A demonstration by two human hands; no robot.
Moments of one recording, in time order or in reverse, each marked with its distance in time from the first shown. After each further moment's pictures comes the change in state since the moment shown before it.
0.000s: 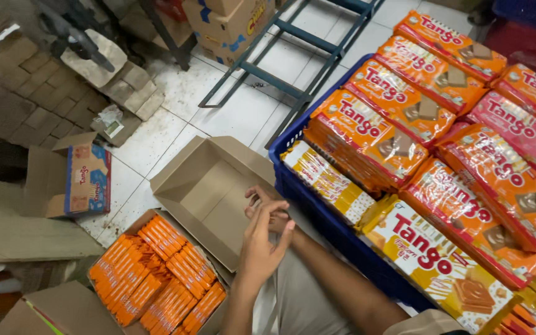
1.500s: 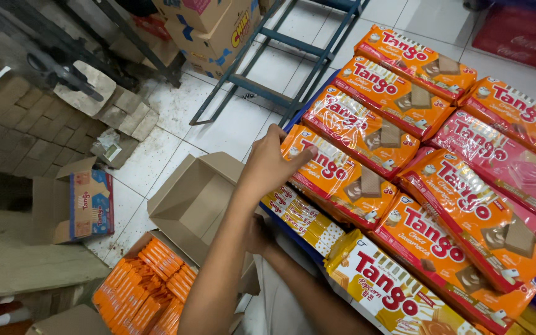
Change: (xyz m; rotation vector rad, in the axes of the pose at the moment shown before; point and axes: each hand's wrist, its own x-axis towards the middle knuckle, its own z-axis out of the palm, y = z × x) left_hand 0.209 0.061 0.048 0.211 -0.381 -0.373; right_hand 0.030 0.125 -0.002 -0.220 0.108 -0.472
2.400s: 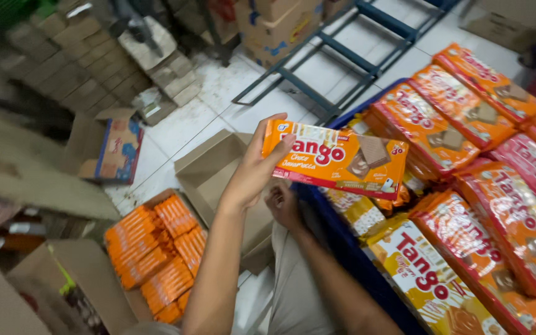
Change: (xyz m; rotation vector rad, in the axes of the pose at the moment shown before) left_hand -0.107 -0.077 -0.037 -0.869 0.259 0.137; right_hand 0.021 -0.052 -0.015 0.166 0.057 0.311
